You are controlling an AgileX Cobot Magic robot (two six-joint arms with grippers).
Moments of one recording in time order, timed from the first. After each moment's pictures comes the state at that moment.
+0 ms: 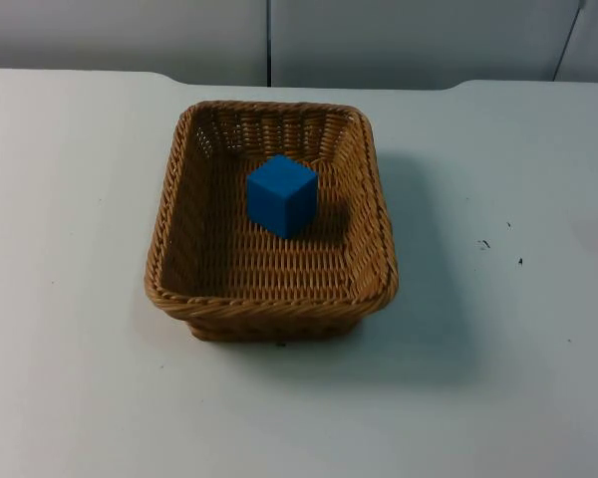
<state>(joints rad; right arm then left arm) 0.57 0.40 -0.68 0.26 0.82 -0.37 -0.02 0.25 -0.72 -0.38 0.94 0.34</state>
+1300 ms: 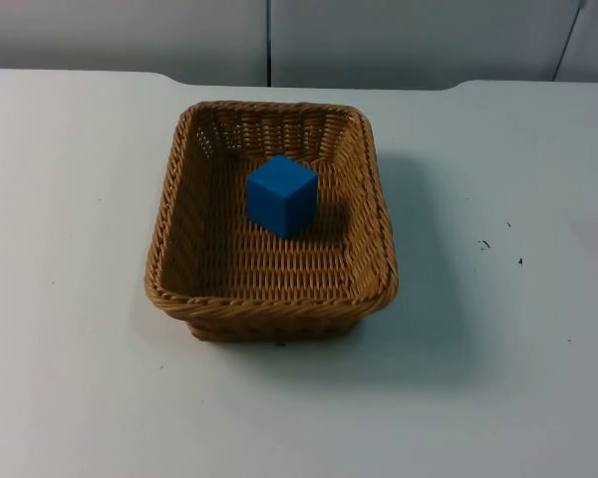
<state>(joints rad) 0.57 0.00 -0.52 0.01 1.08 -0.03 -0.02 0.00 -0.52 -0.08 1.08 0.06</state>
